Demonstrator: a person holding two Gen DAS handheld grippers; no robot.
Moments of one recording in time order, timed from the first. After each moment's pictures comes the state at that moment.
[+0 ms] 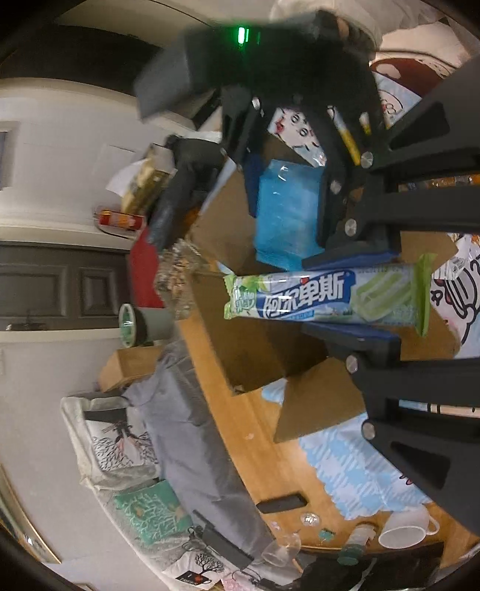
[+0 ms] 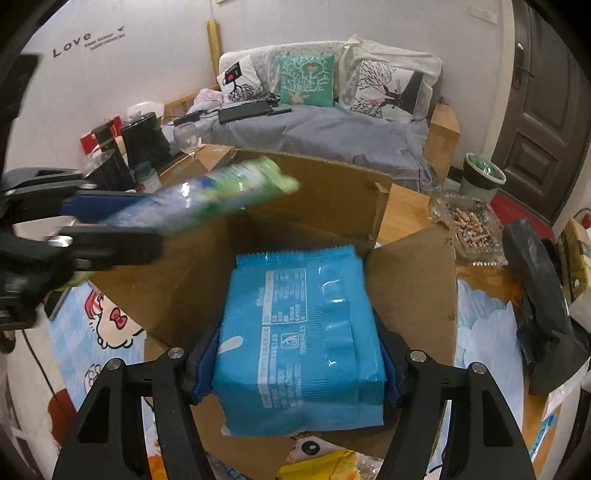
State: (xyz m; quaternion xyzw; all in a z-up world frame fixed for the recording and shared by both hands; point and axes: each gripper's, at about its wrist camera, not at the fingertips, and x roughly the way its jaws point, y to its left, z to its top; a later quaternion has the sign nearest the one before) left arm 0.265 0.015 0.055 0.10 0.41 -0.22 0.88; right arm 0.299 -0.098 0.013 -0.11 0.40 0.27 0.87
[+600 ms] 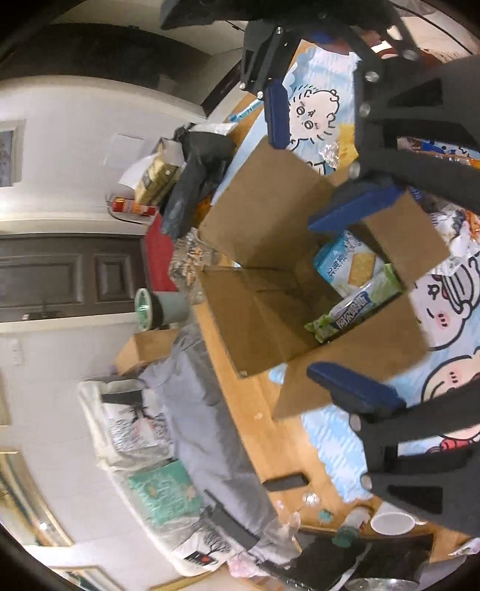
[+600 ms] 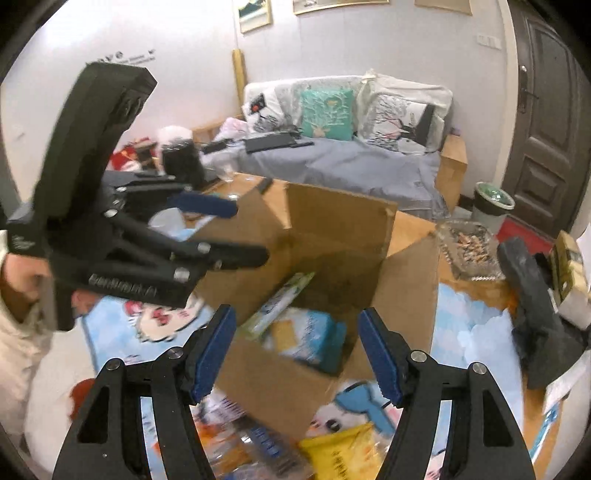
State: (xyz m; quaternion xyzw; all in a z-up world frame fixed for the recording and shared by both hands) left arm 0.226 0.025 0.068 0.10 0.36 -0.19 0.91; right arm 0.216 -0.130 0.044 -0.08 0.34 0.32 0.88
